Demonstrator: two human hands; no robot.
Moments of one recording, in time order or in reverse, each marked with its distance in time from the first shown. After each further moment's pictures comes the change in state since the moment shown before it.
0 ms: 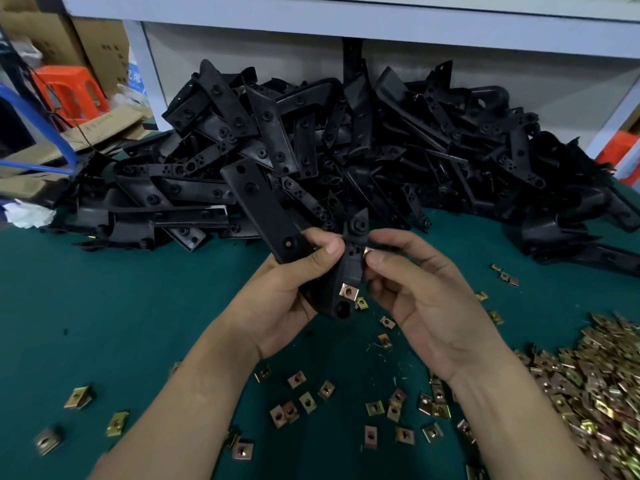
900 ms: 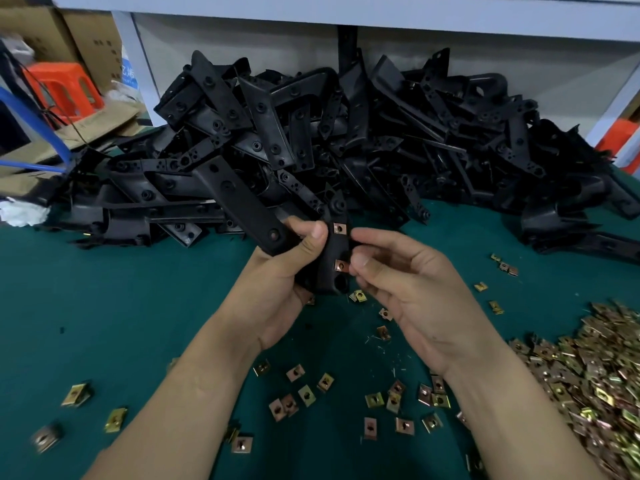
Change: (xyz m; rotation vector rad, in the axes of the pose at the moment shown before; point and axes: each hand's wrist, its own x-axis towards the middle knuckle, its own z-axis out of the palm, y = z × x) left_hand 0.003 -0.003 -0.001 0.009 0.104 0.090; right_hand -0.001 0.008 0.001 -0.174 0.035 -0.018
